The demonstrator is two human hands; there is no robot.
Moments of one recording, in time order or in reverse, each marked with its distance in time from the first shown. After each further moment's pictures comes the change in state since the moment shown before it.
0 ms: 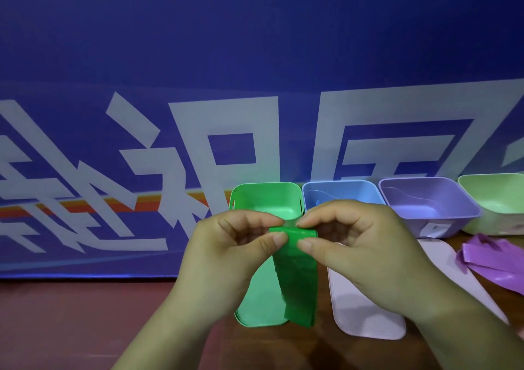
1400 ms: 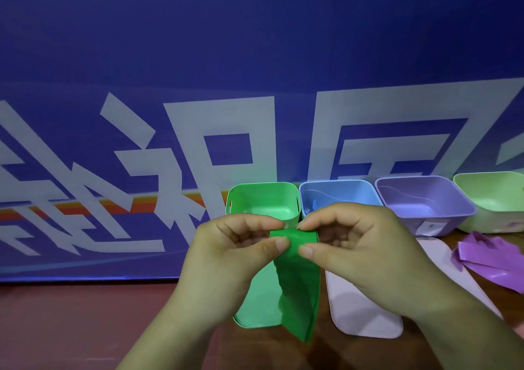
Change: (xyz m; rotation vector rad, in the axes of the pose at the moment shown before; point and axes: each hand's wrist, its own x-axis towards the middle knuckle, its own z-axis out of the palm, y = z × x) left_hand 0.002 -0.002 0.005 -0.103 -0.033 -0.040; right_hand -0.002 0.004 -0.005 0.009 -0.007 0.059
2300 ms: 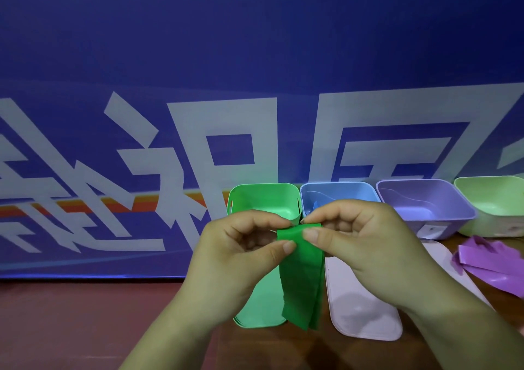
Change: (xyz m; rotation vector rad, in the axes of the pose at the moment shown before) left_hand -0.003 0.000 0.001 0.042 -0.067 0.108; right_hand 0.007 0.002 -0.002 0.057 0.037 0.070
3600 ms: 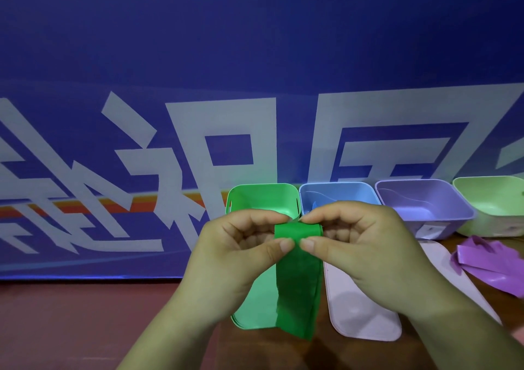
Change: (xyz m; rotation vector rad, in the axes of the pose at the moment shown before) left_hand 0.004 -0.002 -0.003 -0.090 0.001 -0.077; right_hand -0.003 0.000 0.004 0.074 -0.003 -0.027
